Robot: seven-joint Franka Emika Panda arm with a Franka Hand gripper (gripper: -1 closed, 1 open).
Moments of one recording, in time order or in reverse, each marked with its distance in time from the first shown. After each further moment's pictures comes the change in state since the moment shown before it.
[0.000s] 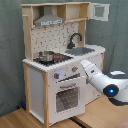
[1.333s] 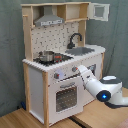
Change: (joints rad) arm -0.078 0.010 0.094 -0.045 -0.008 0.093 0.195
